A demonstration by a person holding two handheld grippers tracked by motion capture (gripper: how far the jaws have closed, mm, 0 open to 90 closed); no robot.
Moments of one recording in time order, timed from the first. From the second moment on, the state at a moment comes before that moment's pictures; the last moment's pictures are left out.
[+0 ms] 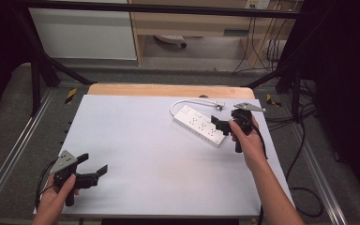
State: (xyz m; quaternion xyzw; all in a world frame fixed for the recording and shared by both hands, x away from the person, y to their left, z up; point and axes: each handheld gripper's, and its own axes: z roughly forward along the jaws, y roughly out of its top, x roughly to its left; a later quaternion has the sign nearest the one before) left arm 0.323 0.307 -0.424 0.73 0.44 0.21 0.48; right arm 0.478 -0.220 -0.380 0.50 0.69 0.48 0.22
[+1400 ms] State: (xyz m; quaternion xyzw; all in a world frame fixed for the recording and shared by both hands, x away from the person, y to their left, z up) left arm 0.321 0.311 -0.422 0.72 0.45 0.21 0.48; right arm 0.359 -0.288 -0.414 0.45 0.68 0.51 0.28
